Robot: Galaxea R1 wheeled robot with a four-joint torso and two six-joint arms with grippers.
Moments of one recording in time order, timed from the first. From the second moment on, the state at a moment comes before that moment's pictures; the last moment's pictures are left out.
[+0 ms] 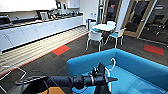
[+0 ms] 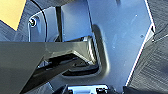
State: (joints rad) left arm 0.38 2.77 -1.22 0.39 -0.04 -1.02; right arm -1.55 3.07 -2.70 -0.15 0.19 0.22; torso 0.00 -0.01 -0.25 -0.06
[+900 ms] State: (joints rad) left arm 0.32 3.07 -1.64 0.43 0.04 -1.02; right arm -1.54 3.07 -2.70 -0.15 0.19 0.22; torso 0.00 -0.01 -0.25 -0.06
